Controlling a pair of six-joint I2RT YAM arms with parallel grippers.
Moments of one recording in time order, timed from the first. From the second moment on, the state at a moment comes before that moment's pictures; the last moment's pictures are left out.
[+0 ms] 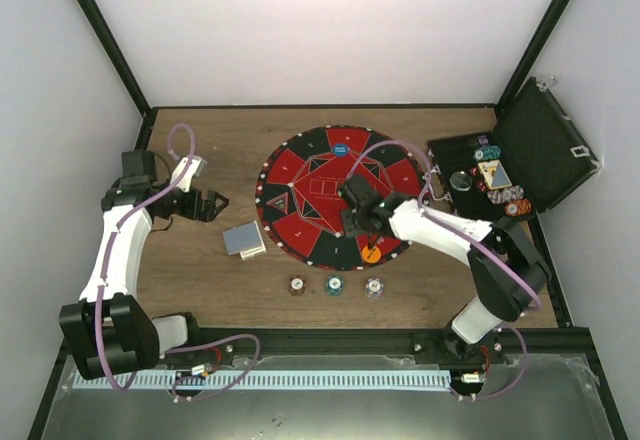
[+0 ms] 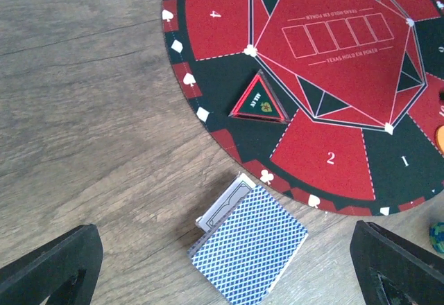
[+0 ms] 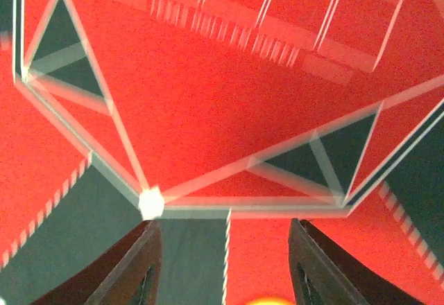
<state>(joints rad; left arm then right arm) 0.17 1.22 0.99 -0.81 0.60 0.38 0.68 1.62 1.07 -0.49 0.20 0.36</state>
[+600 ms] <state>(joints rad) 0.17 1.21 1.00 -0.81 0.60 0.38 0.83 1.56 0.82 -0.56 0.22 0.56</state>
